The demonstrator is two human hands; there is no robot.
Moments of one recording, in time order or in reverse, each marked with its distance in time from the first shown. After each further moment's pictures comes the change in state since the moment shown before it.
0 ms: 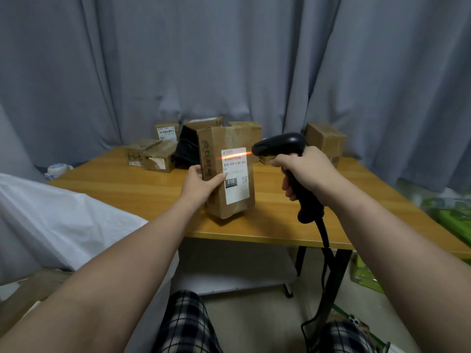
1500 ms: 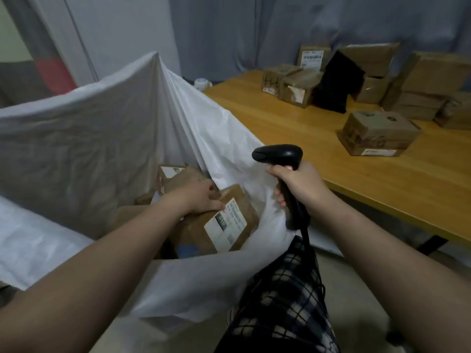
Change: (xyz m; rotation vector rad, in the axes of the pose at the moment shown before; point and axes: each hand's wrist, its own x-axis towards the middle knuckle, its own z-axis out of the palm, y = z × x) left_hand -0.130 -0.125 -0.238 1.121 -0.275 -0.489; right_hand -0.024 0.014 0.281 0.233 -0.563 0.112
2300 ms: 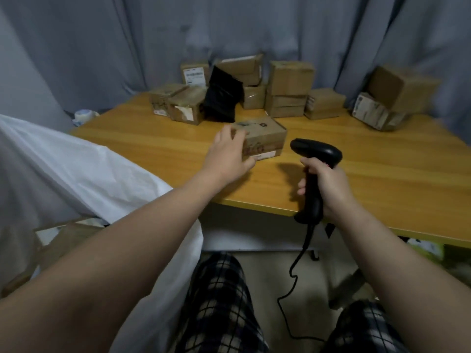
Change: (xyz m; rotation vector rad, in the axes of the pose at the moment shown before) left_hand 0.076 0.271 -0.043 -0.214 0.507 0.608; right_hand -0.032 0.040 -0.207 0.369 0.598 0.045
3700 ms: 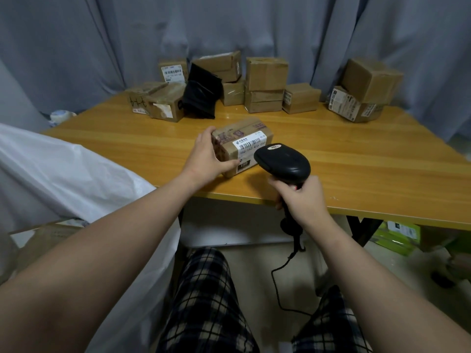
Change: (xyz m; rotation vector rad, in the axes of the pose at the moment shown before) left_hand -0.015 0.008 0.017 -0.402 0.031 -0.130; right_hand -0.023 0.041 -0.023 -0.298 -0.054 -0.427
